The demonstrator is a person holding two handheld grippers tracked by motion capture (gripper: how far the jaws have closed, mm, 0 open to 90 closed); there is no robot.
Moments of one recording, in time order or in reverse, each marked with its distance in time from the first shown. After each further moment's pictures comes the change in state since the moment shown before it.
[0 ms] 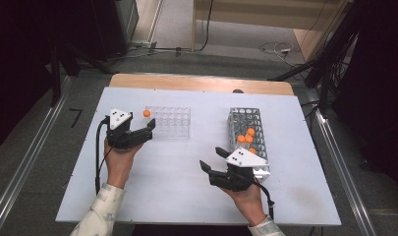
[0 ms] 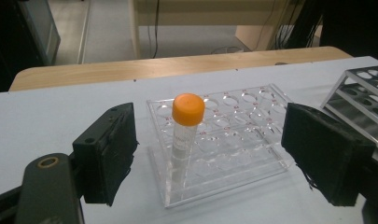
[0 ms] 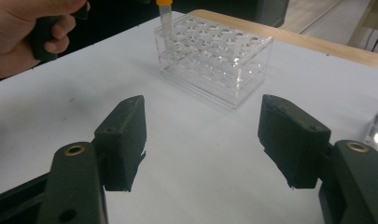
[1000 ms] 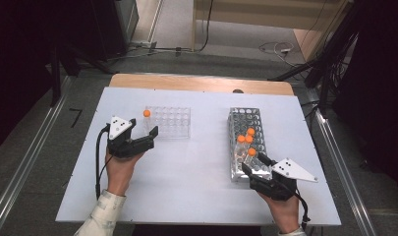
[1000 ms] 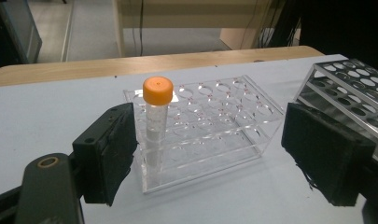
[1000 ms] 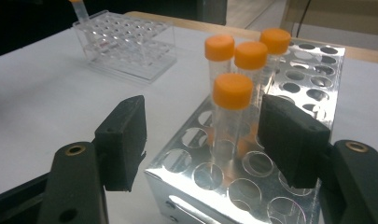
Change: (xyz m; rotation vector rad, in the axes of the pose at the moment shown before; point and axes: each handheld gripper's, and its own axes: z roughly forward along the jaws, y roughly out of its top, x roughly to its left) left arm -0.010 -0.012 -0.011 -0.006 -0.056 0.008; right arm -0.056 -0.041 -0.064 -0.033 -0.194 0.089
